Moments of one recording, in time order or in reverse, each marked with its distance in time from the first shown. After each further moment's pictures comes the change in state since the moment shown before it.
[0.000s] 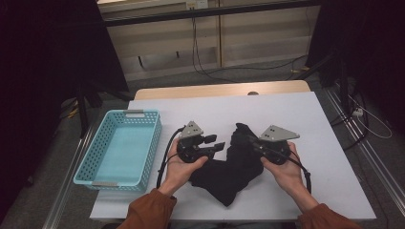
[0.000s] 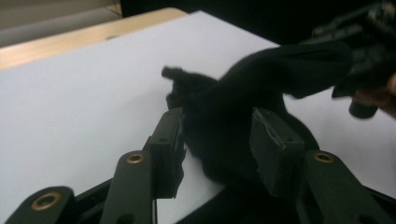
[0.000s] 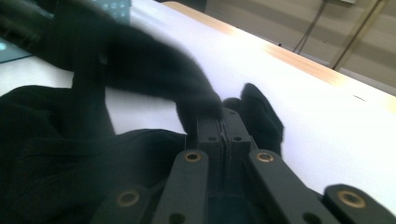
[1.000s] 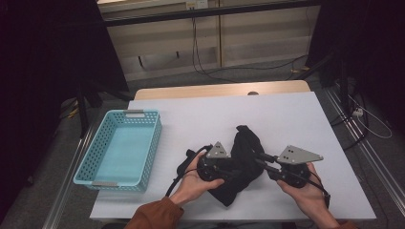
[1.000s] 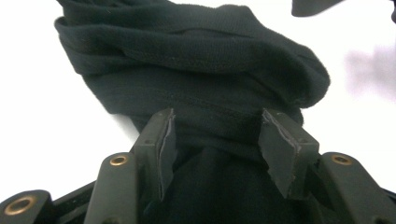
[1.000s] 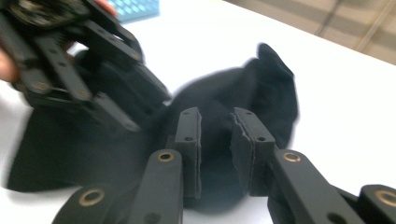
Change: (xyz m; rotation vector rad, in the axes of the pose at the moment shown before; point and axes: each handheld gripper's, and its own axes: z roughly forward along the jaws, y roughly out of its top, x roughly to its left) left arm -0.038 -0.030 0.041 0.186 -0.134 0.123; right arm 0.018 -0.029 -0.055 0.008 0.081 -0.012
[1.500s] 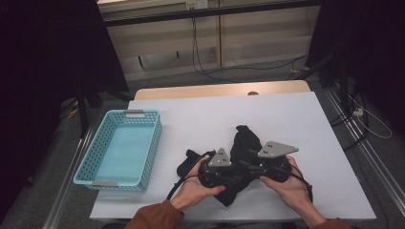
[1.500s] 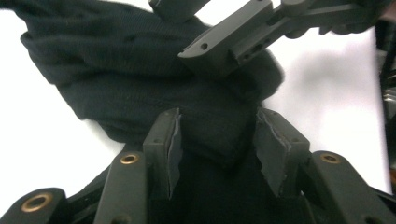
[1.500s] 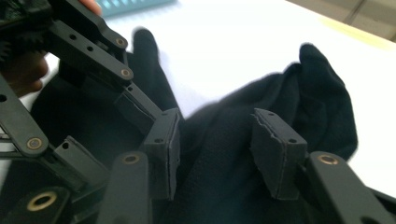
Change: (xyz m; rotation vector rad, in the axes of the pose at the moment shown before) left arm -0.015 -0.004 0.004 0.019 -0.015 0.068; right arm 0.008 0.009 0.042 0.083 0.037 -0.010
